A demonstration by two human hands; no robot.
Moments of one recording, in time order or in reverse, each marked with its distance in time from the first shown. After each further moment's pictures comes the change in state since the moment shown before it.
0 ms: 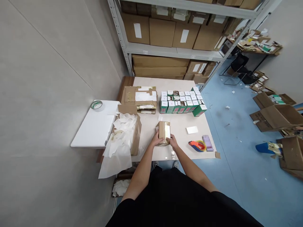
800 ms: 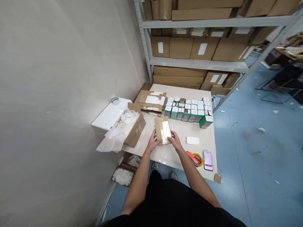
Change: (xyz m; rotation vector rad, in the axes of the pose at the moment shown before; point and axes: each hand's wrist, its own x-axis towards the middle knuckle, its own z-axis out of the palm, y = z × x) left_hand -0.074 0.114 0.080 -0.349 0.396 0.134; right_hand 0.004 -0.073 -0.121 0.123 -0.435 -0.282
